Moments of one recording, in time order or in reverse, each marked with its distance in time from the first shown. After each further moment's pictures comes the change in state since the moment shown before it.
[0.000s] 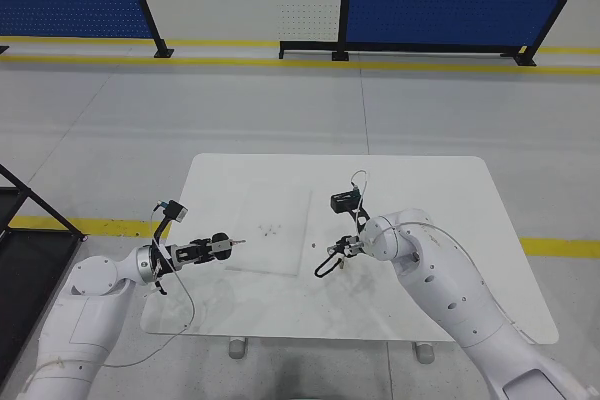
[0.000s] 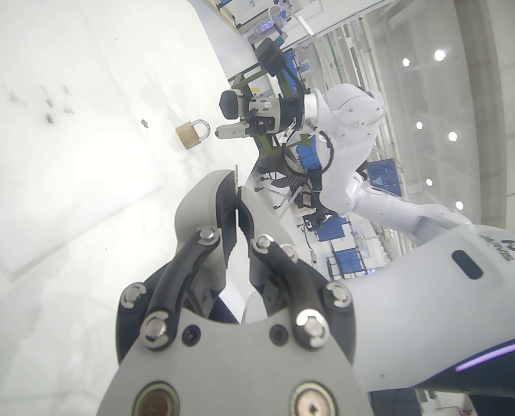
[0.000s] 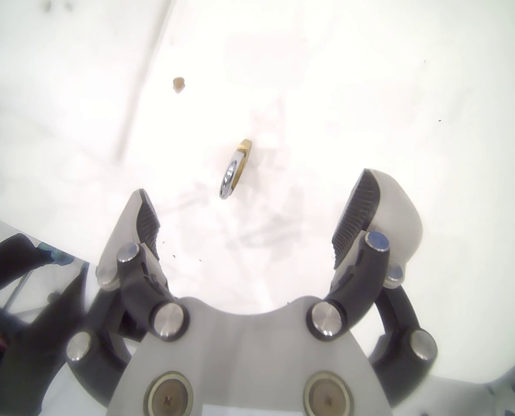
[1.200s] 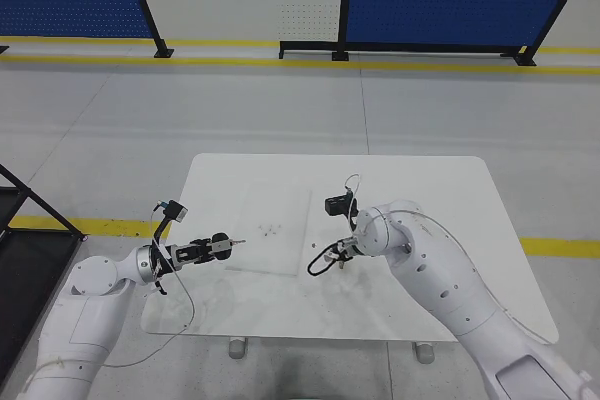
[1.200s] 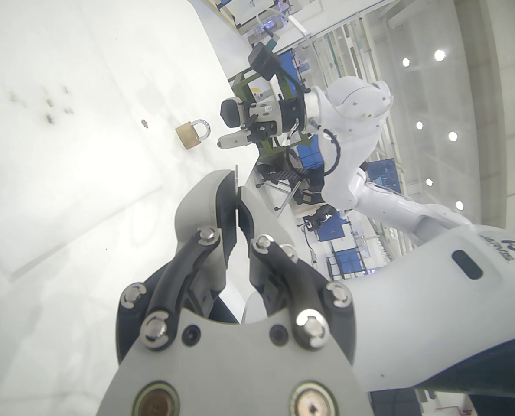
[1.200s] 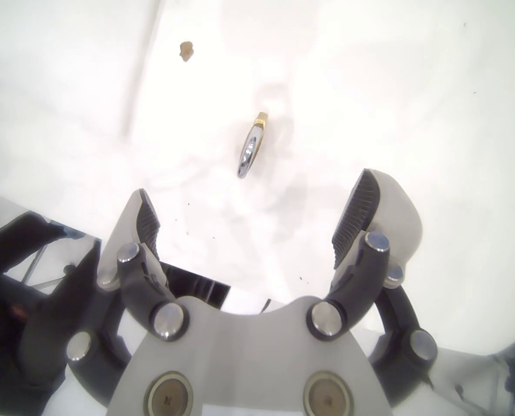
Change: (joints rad) left arm 0.000 0.000 0.000 0.000 0.000 0.000 0.000; right arm 0.084 -0.042 -0.059 0.083 0.051 0.047 0.128
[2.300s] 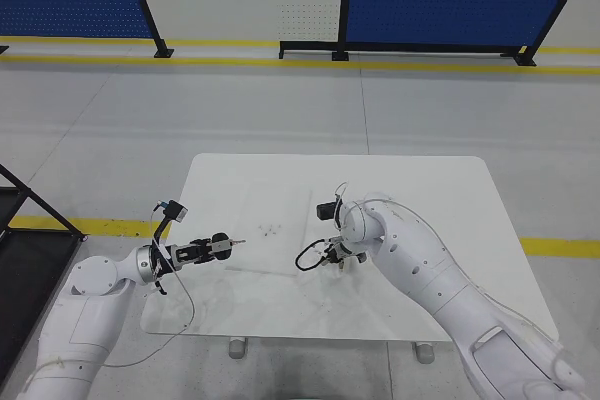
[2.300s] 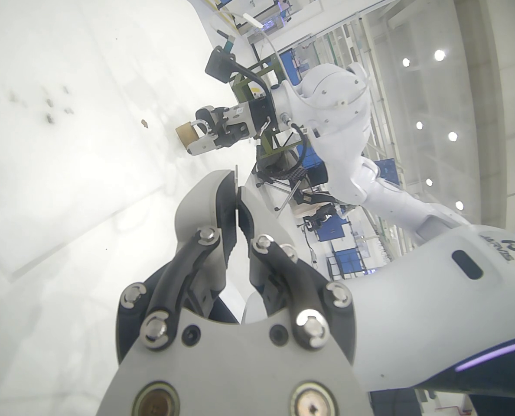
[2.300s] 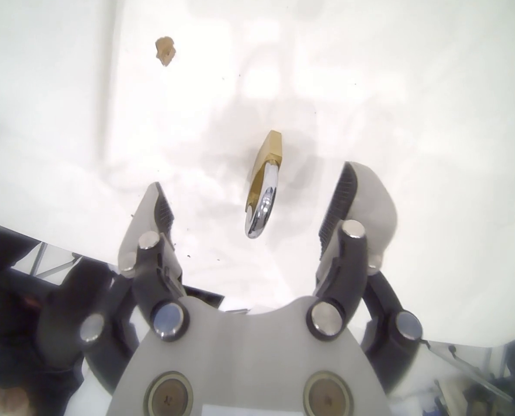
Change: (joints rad) left arm 0.000 0.000 0.000 0.000 0.000 0.000 0.000; right arm 0.117 -0.115 -0.118 0.334 0.112 -0.022 -0.067
